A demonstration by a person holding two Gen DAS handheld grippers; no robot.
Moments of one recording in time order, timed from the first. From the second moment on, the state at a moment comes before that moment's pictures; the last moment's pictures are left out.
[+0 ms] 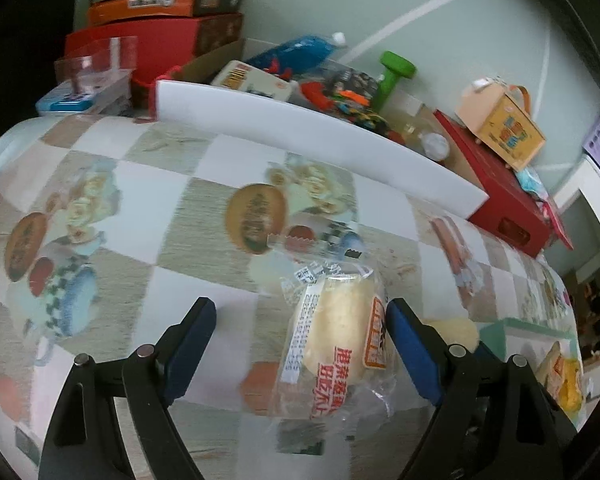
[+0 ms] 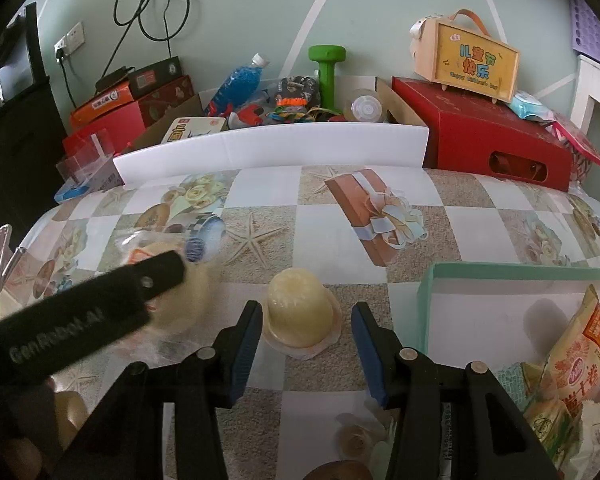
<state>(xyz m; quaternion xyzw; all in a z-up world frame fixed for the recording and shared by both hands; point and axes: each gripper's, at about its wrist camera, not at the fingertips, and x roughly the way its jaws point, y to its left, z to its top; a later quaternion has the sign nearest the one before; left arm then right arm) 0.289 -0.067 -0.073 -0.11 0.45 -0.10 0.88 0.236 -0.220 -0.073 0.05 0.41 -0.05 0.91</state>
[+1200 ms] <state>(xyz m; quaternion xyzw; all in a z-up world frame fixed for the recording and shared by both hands) 0.283 -0.066 -0.072 -0.11 0.45 -0.12 0.88 0.232 -0.226 -0.066 0.07 0.40 -0.05 0.91</state>
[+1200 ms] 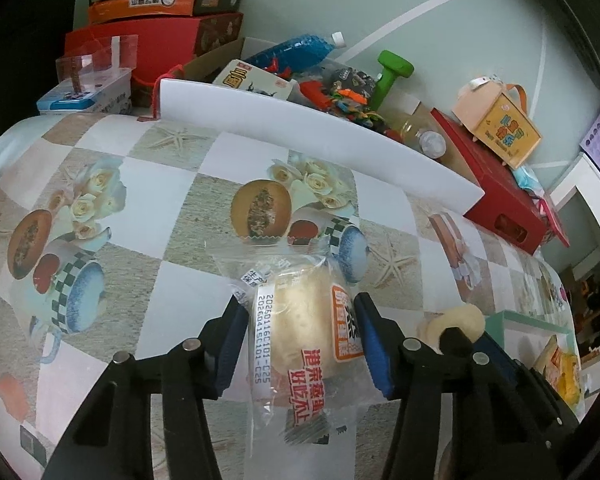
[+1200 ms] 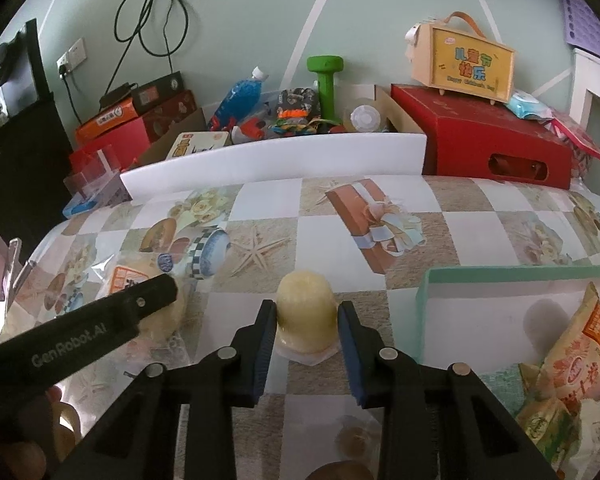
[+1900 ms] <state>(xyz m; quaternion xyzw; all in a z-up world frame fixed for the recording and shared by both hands) 0.280 -0.057 -0.062 -0.13 0.44 -0.12 0.88 0.226 -0.223 -0.051 0.05 0.38 -0.04 0.92</state>
